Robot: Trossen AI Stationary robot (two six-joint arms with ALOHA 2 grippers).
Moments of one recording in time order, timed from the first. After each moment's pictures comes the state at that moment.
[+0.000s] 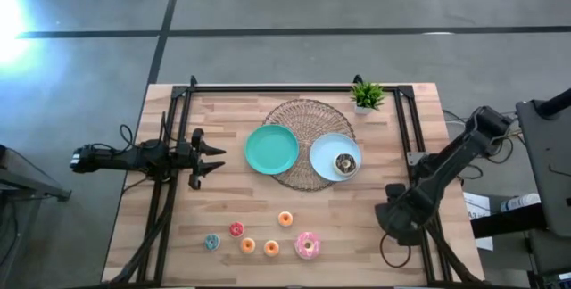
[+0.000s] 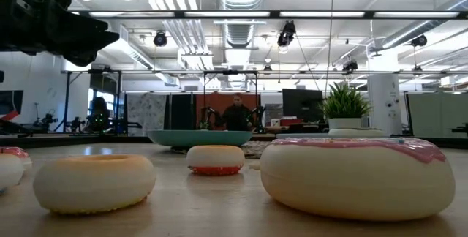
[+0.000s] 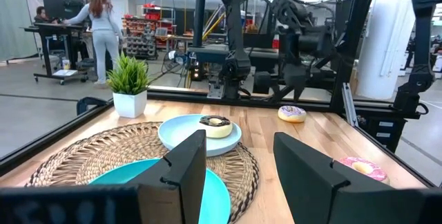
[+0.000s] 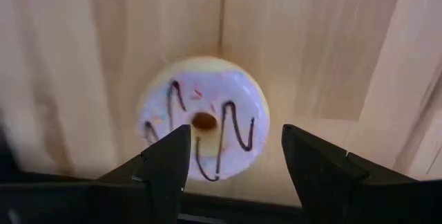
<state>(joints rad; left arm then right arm) -0.08 0.00 0.01 0.04 -0.12 -0.06 0.80 1.34 0.75 -0.93 -0.15 0.80</state>
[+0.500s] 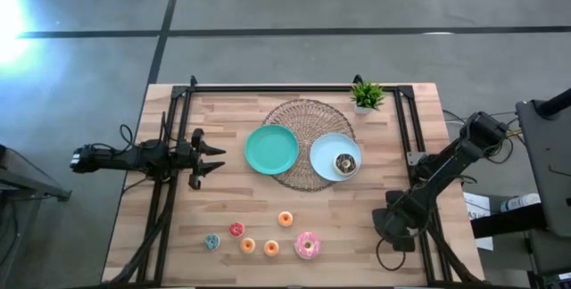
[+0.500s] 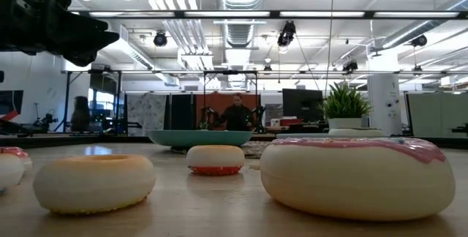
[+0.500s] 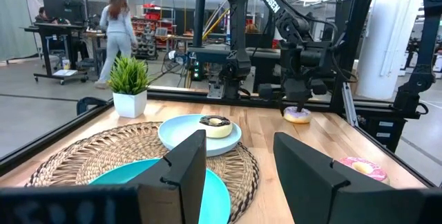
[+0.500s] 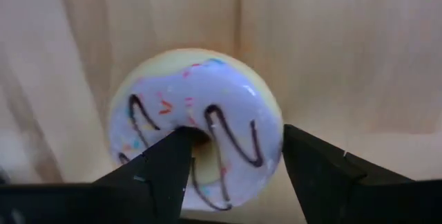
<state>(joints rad) -0.08 0.00 0.01 0.04 -0.12 -0.06 0.81 1.43 0.67 -0.74 -0.22 0.92</state>
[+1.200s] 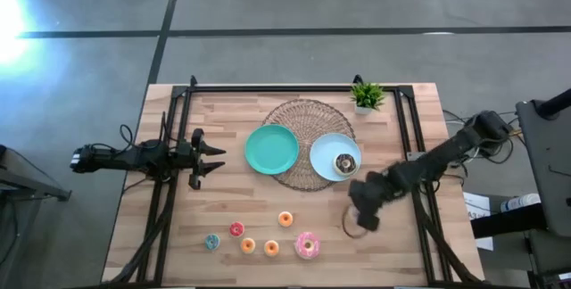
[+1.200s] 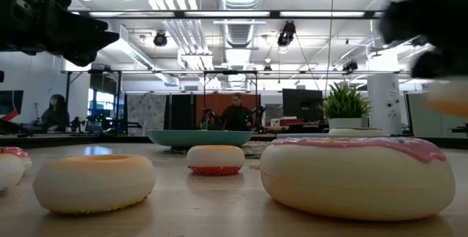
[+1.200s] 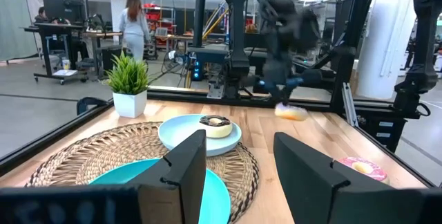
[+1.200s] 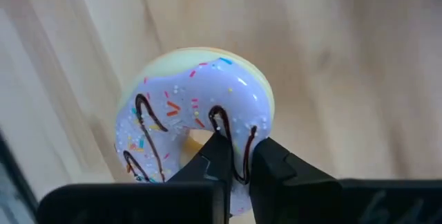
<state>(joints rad) -0.08 0.00 0.01 0.04 -0.12 -0.06 0.43 1.35 0.81 -0.72 -0.07 0.84</state>
